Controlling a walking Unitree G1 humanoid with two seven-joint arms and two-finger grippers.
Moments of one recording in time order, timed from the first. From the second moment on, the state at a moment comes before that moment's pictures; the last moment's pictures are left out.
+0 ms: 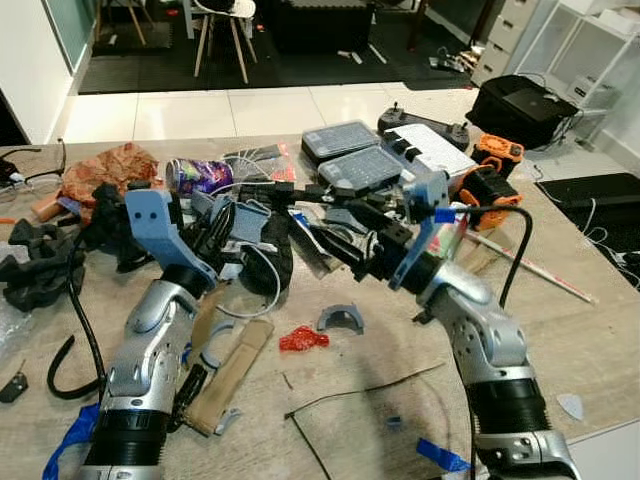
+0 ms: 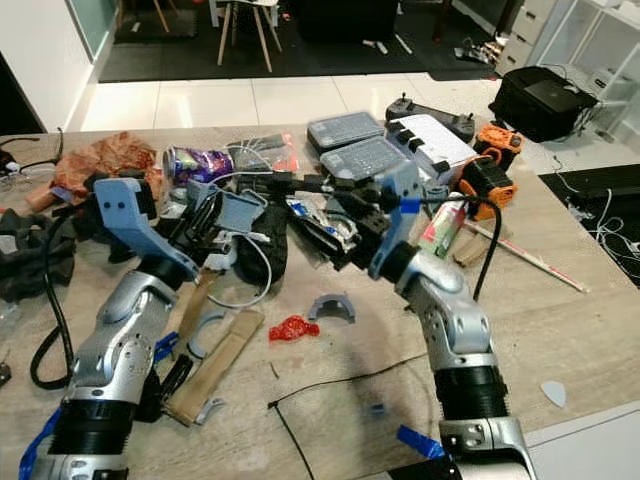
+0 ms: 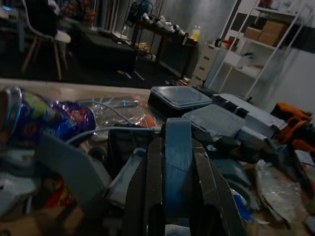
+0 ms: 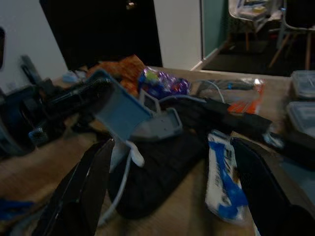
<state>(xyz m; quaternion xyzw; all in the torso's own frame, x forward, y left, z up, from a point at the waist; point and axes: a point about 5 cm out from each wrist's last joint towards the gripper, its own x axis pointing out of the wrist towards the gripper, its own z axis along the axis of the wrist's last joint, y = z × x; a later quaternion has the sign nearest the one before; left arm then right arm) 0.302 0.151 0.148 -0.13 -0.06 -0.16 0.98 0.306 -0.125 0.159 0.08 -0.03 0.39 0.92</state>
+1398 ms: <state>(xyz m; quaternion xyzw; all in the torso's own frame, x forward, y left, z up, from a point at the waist) 0.300 0.147 0.135 -0.09 -0.04 -0.19 0.98 0.312 -0.124 0.158 0.11 -0.05 0.36 0.92</state>
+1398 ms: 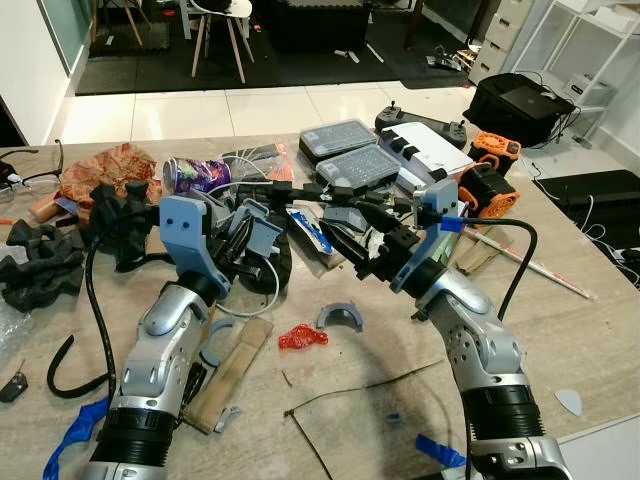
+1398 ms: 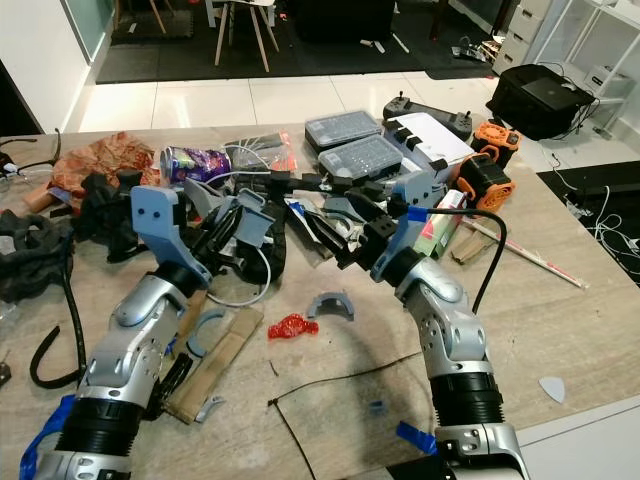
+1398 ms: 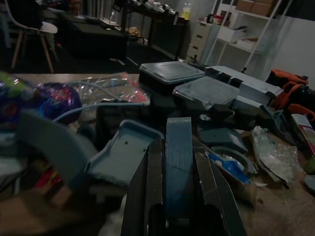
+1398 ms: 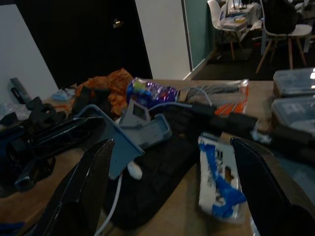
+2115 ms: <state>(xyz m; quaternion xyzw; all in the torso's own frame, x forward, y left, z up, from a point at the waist) 0.301 0.148 0.133 -0.10 -0.04 -0.19 0.98 0.313 -0.127 0.154 0.12 -0.04 0.35 0.93</state>
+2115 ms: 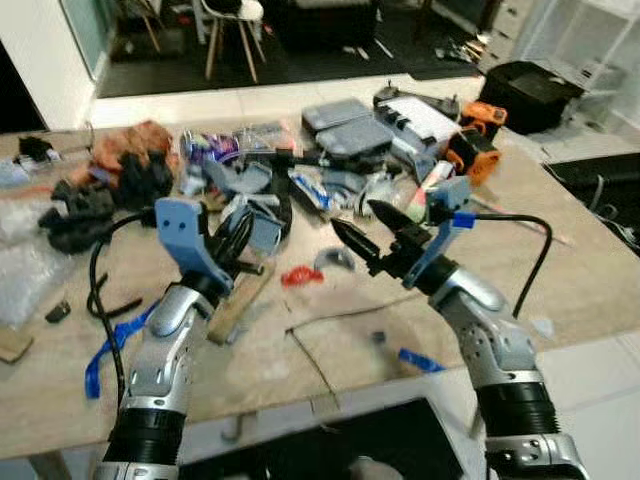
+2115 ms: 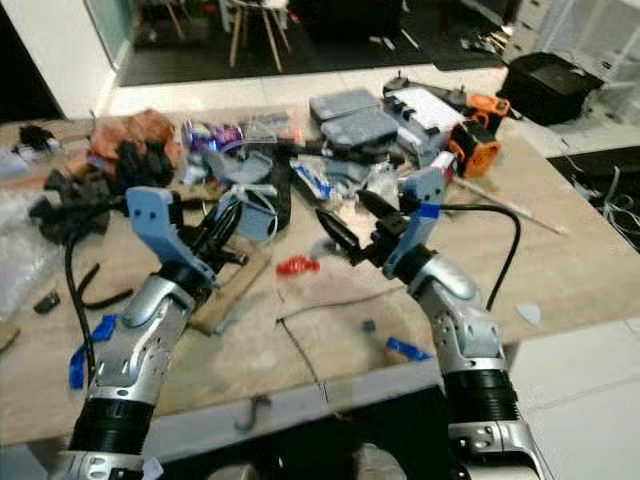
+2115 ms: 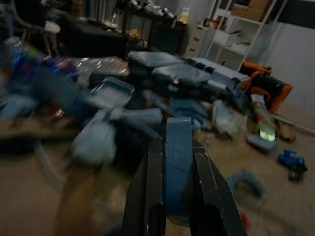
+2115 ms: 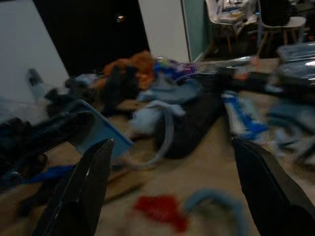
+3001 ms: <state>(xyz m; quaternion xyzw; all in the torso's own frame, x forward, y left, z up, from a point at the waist) 0.300 0.147 0.133 -0.10 -0.04 -0.20 0.97 0.313 -0.124 0.154 0.12 -0.04 0.36 0.93</state>
